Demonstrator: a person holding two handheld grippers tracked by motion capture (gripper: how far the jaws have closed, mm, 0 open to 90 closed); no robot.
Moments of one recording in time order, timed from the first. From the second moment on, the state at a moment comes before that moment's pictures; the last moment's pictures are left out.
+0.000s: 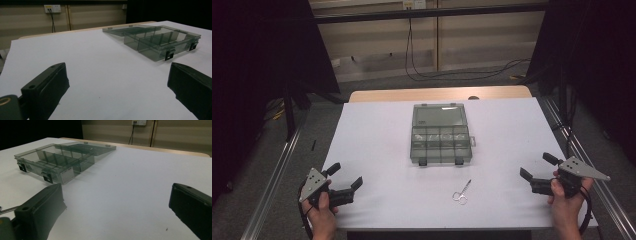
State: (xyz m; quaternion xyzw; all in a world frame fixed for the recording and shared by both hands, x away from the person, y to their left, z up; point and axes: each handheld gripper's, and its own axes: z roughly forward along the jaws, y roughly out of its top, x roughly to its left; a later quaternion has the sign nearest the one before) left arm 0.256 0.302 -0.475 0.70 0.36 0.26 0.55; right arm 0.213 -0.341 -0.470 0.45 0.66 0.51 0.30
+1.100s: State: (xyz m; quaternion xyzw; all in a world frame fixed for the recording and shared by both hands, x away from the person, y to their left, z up) left arm 0.253 0.298 -0.477 0.71 0.35 0.26 0.55; right arm 0.230 -0.264 -0.433 0.33 0.78 0.47 0.22
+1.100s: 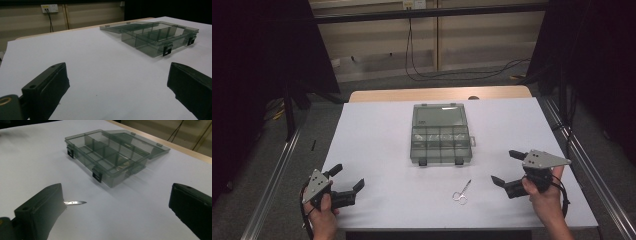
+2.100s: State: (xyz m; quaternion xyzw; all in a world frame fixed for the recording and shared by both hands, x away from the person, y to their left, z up) left arm 0.253 0.297 -0.477 0.71 0.35 0.27 0.54; right arm 0.269 -0.185 -0.431 0.26 0.88 0.38 0.13
